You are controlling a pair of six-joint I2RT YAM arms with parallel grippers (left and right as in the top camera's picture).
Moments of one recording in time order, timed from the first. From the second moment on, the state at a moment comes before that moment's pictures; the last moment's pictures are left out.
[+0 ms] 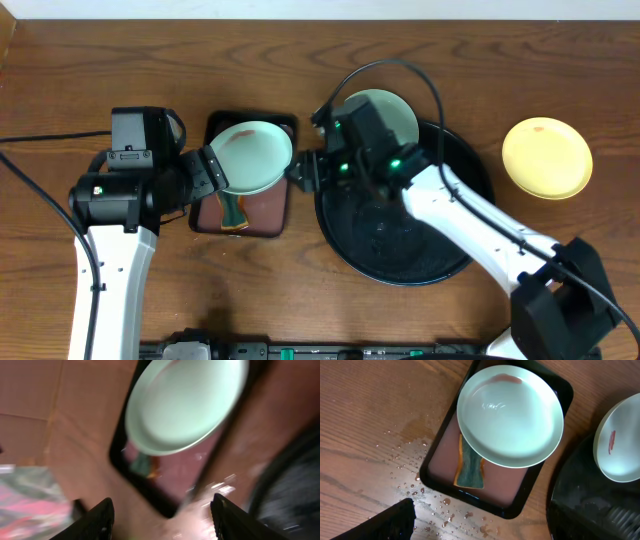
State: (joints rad) left arm 0.02 1.21 1.23 -1.13 0.06 -0.38; right arm 0.68 1.72 1.26 -0.38 -0.47 0.61
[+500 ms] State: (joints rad) left arm 0.02 1.21 1.23 -1.13 0.06 -0.38; right arm 0.85 1.99 1.26 -0.13 -0.35 1.09
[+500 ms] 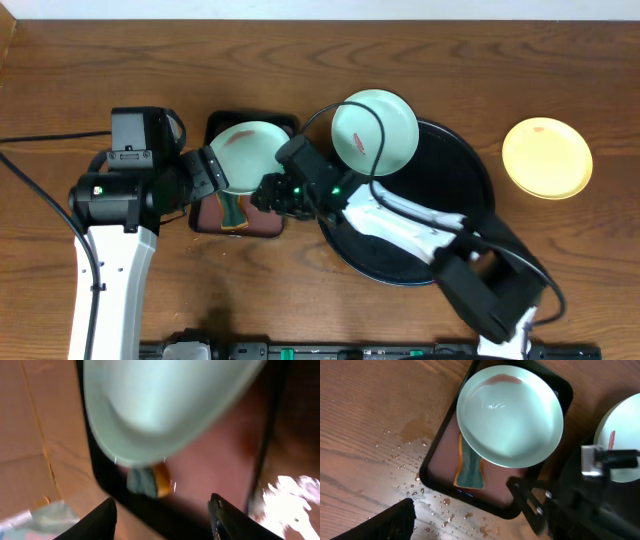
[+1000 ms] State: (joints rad) left arm 0.02 1.21 1.23 -1.13 0.06 -0.38; right arm 0.85 2.02 1.26 -0.04 -0.20 1.13
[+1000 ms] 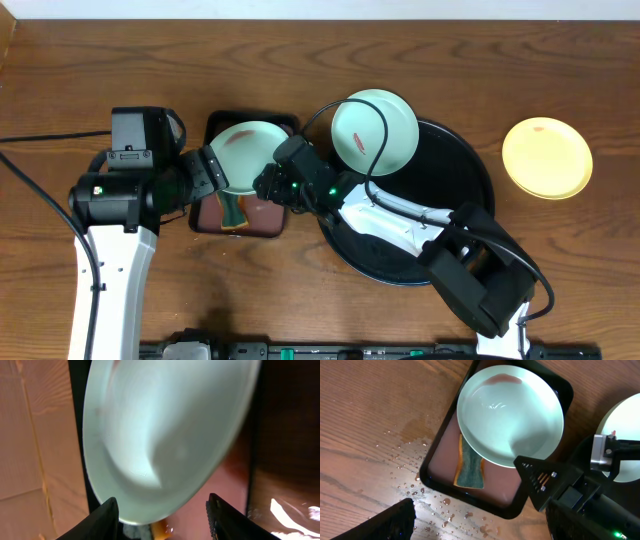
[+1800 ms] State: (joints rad) left arm 0.02 1.21 1.23 -1.13 0.06 -0.38; right arm 0.85 2.01 1.26 -0.07 -0.04 0.95
